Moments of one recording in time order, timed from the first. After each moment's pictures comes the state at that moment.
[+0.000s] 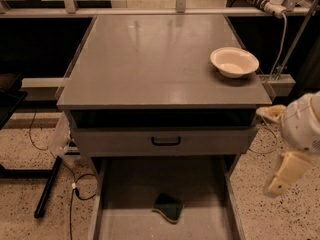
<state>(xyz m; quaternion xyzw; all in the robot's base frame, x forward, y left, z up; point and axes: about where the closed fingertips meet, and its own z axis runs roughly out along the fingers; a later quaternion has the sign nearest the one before) 0.403 -0.228 0.844 -0.62 0.76 0.05 0.19</state>
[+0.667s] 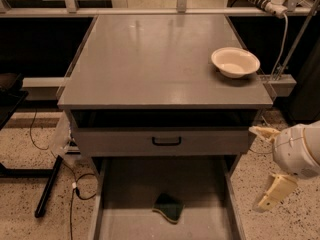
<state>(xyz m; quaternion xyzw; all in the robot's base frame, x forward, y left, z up) 0.398 -0.227 0.781 -0.61 0.75 0.08 0.25</state>
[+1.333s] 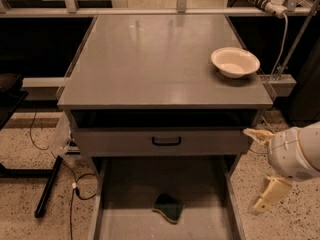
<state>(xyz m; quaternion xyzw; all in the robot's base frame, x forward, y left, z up) 0.394 -0.215 0.775 -0.62 0.74 0.09 0.25</state>
